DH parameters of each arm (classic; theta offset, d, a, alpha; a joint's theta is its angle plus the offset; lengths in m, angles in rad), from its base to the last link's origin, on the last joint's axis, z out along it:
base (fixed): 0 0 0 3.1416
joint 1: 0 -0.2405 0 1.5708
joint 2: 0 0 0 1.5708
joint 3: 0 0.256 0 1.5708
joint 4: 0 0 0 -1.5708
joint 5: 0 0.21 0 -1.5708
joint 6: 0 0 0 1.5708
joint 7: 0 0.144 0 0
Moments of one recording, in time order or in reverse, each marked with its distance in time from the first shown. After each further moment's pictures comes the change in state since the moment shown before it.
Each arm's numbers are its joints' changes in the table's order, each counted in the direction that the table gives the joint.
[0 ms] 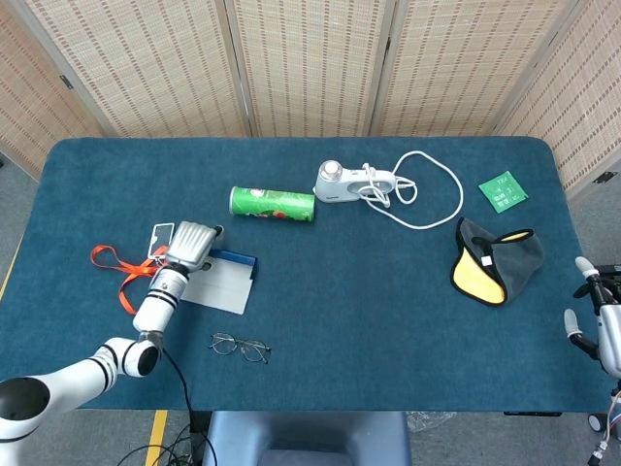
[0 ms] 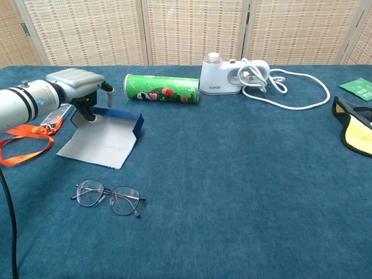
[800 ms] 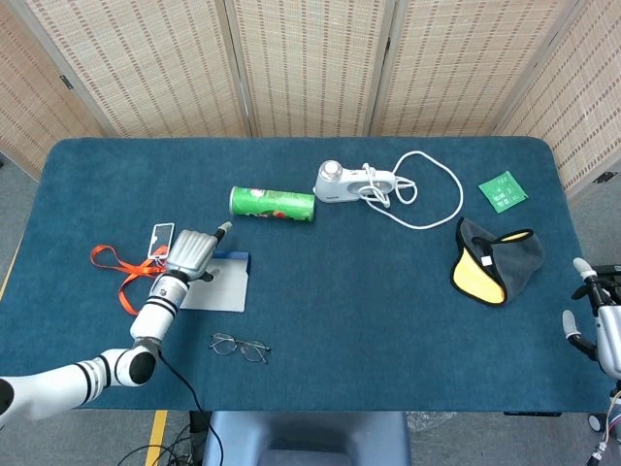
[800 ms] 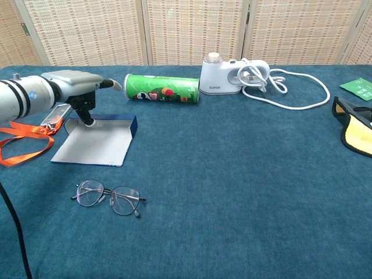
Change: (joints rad) left arm -0.020 0.149 -0.043 0.334 -0.153 0.002 0.166; right arm 0.002 -0.001 -0.003 -0.003 -0.006 0.005 0.006
